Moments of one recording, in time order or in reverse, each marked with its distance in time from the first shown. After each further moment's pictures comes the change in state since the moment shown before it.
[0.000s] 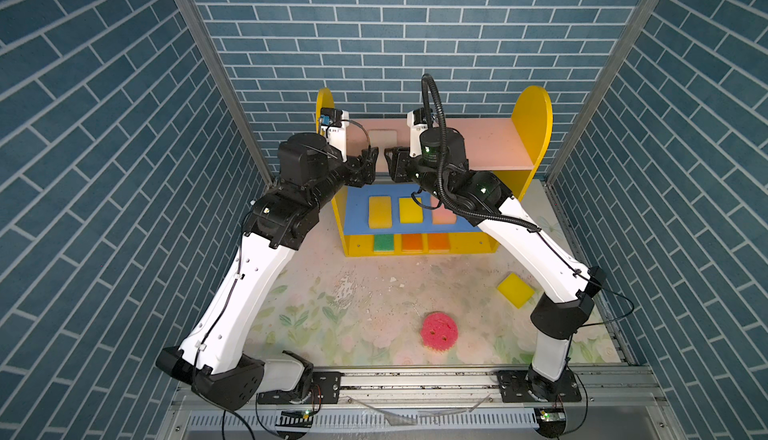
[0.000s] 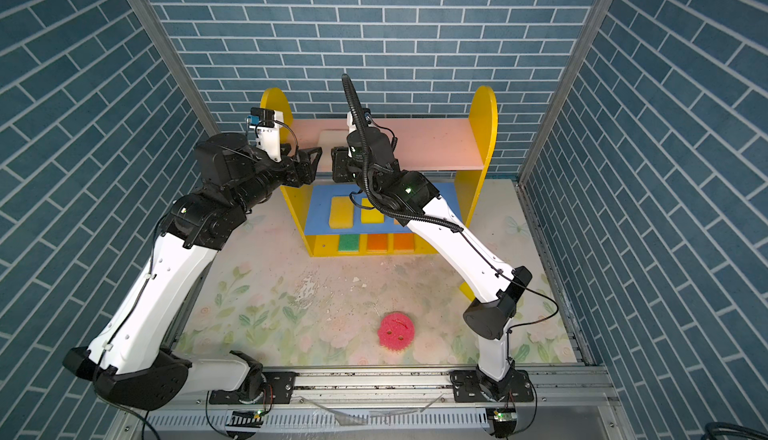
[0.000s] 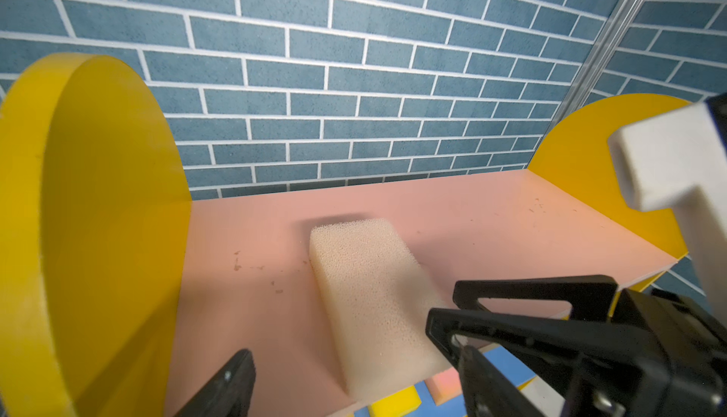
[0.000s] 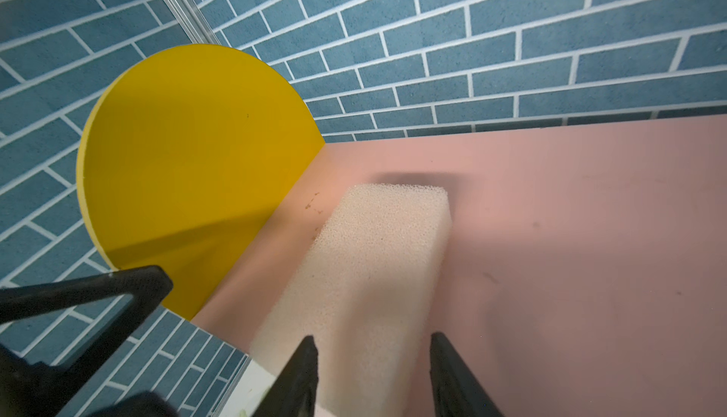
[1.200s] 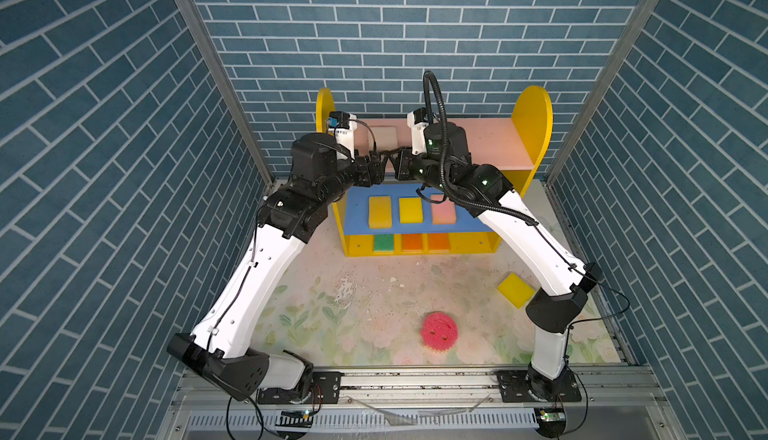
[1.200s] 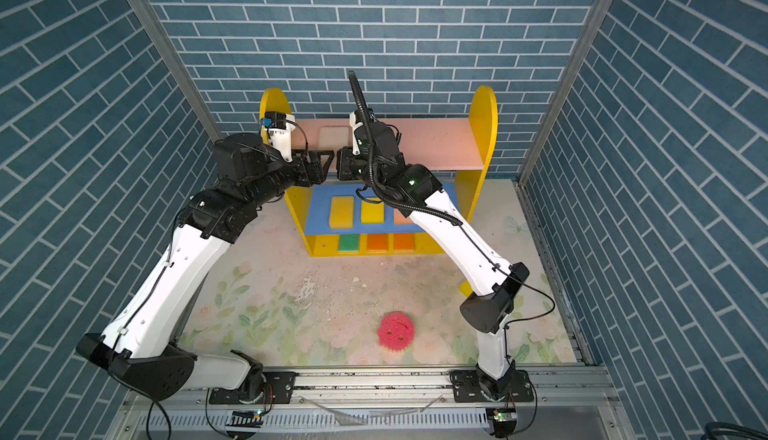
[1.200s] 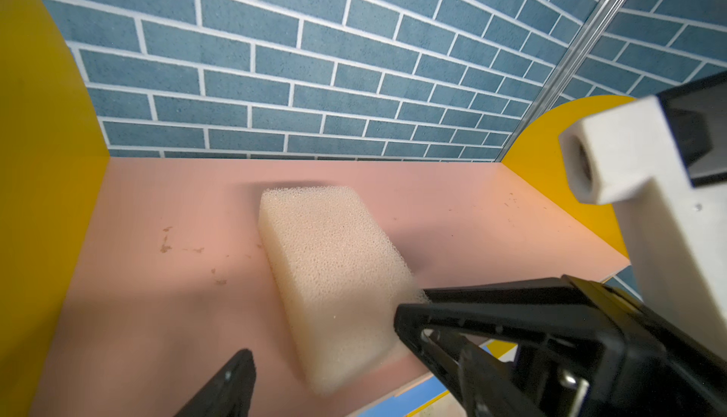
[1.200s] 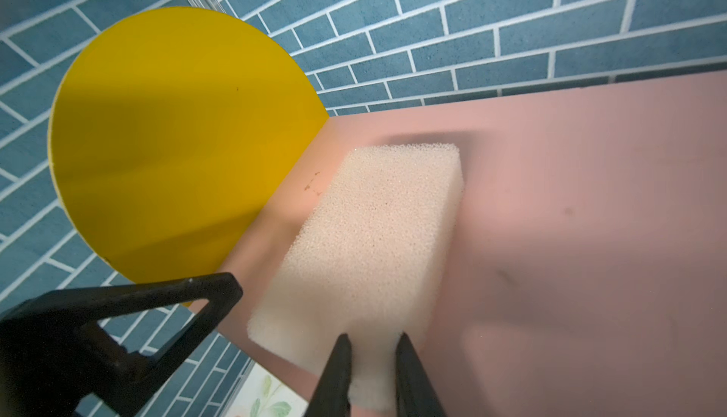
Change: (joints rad) left arm 0.011 0.050 -0.036 0.050 0.109 -0.125; right arm -0.066 0.044 0.045 -0.054 -0.172 0.048
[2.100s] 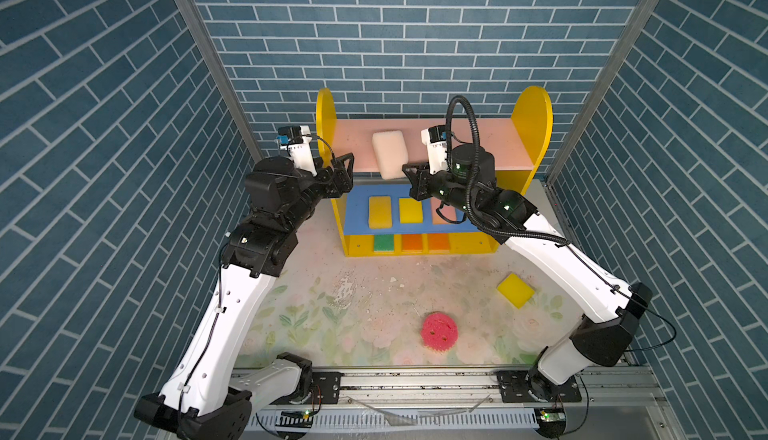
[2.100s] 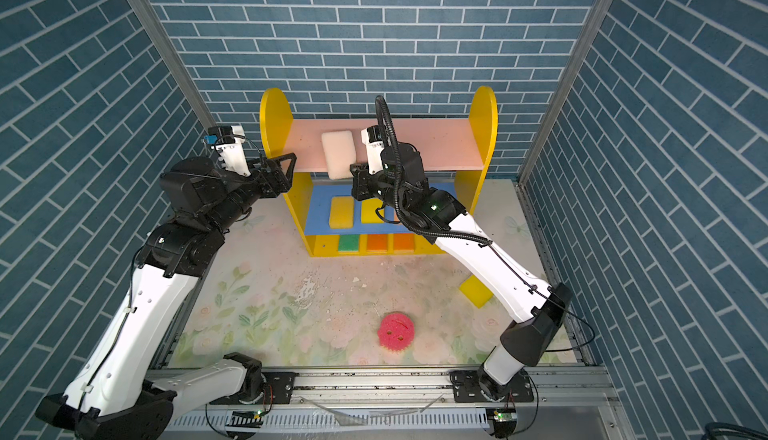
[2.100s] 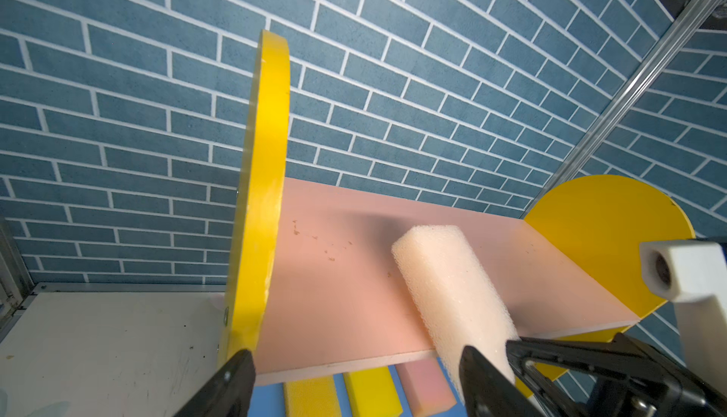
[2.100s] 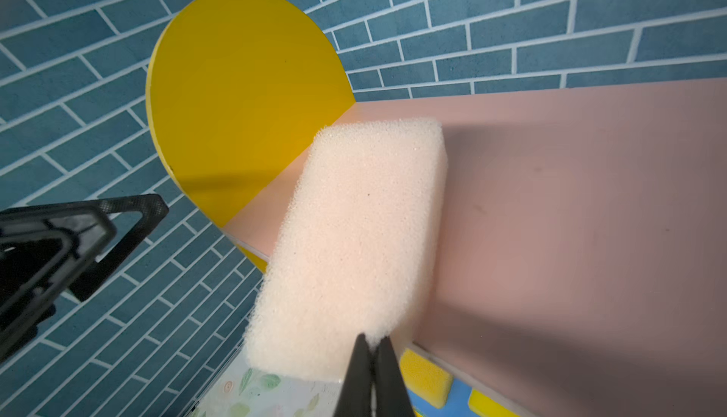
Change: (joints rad) left arm 0.124 -0.248 -0.228 0.094 -0.032 -0.082; right arm -0.013 -0.325 -0.544 0.310 -0.092 -0.125
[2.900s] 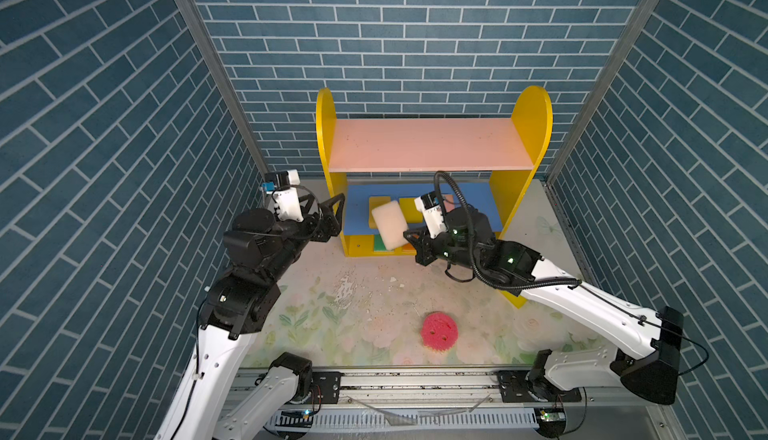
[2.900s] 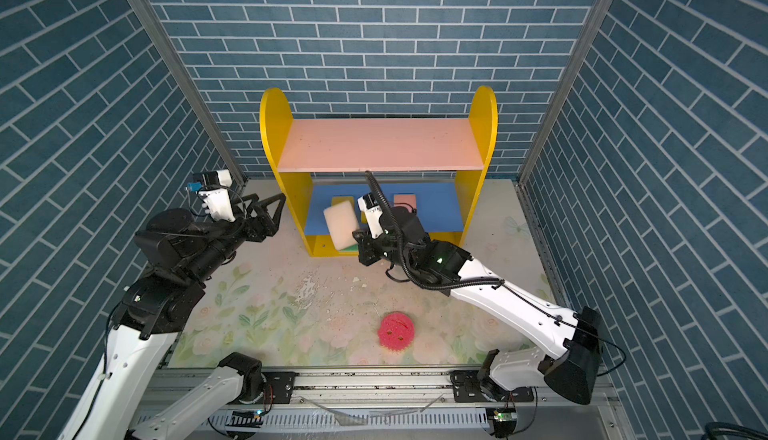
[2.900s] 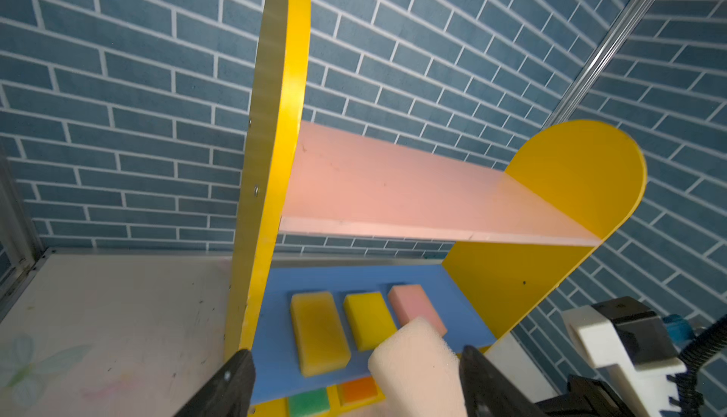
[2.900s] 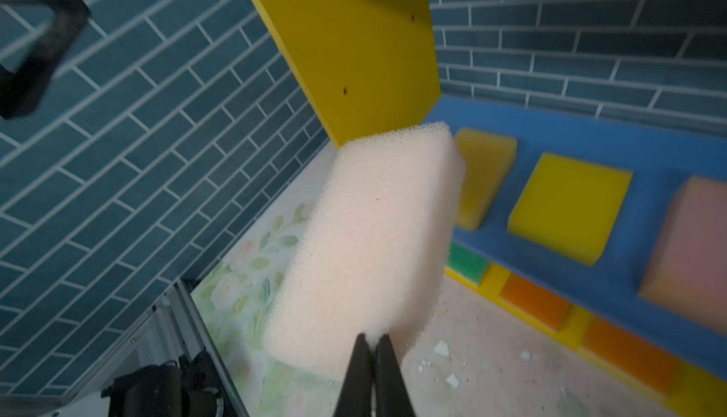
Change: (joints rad) left arm 0.005 -0.338 -0.330 -0.054 0.042 0.041; right arm 0.187 -0.252 -0.552 0.029 0.003 0.082
